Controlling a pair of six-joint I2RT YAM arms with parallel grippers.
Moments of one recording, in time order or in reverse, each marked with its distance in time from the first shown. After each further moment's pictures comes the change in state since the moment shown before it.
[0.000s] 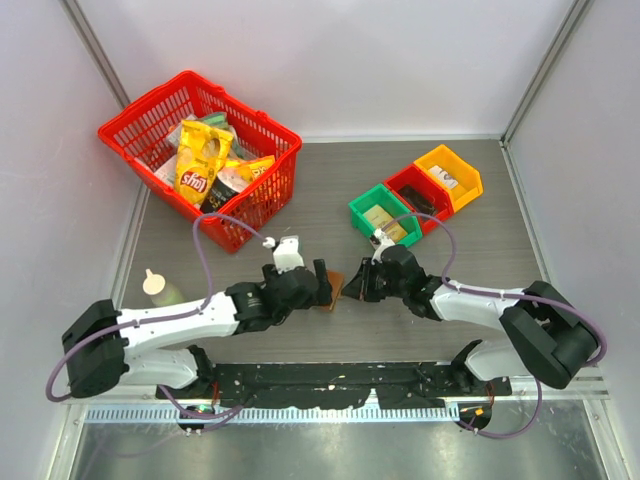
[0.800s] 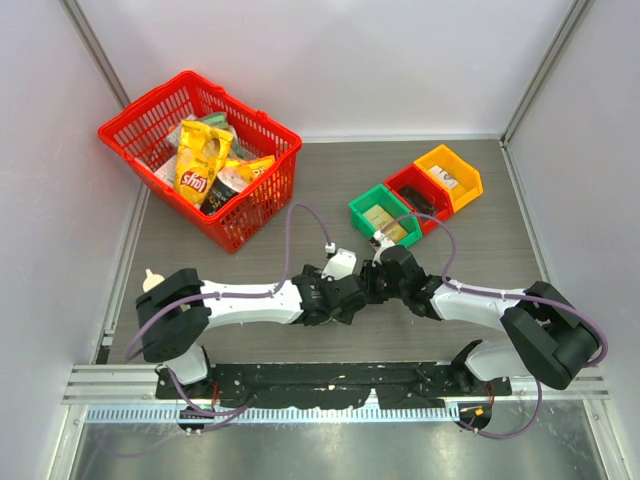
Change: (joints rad) left arm -0.095 0.441 0.316 -0.215 0.005 0.211; right arm -0.002 -0.007 0.009 -0.081 0.021 -0.041
